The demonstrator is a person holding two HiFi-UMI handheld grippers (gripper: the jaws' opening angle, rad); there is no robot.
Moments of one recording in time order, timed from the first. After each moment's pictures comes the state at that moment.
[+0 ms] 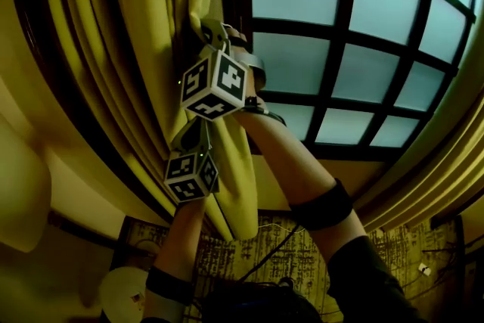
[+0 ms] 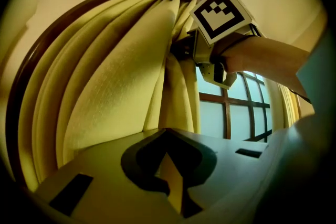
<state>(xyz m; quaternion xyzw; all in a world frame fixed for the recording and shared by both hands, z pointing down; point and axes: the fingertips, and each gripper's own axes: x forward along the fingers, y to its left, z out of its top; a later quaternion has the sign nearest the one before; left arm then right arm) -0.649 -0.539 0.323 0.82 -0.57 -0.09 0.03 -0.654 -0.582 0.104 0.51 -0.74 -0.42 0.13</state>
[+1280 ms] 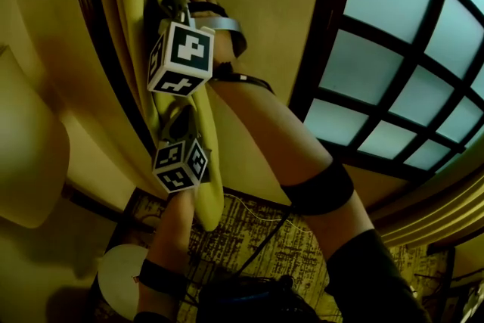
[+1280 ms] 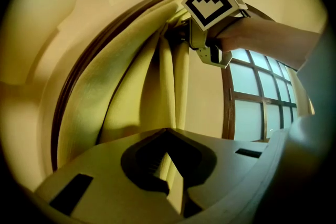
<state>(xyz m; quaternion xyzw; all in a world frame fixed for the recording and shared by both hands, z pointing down) -0.860 -0.561 0.362 0.75 -0.65 -0.11 0.06 -0.916 -0.595 0.115 0.38 -0.74 -0.52 0.17</state>
